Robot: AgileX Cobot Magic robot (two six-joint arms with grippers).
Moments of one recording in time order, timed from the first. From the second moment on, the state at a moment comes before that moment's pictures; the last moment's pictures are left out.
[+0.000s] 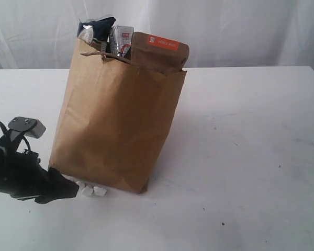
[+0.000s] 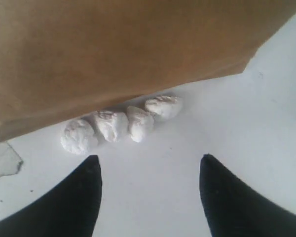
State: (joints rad) left arm -0.18 1.53 -0.55 -1.29 0.59 1.45; right arm -0.08 0.20 0.00 0.03 0.15 0.24
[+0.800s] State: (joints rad) left arm -0.22 1.69 -0.64 -1.33 0.42 1.54; right arm -0.08 0.20 0.00 0.03 0.15 0.24
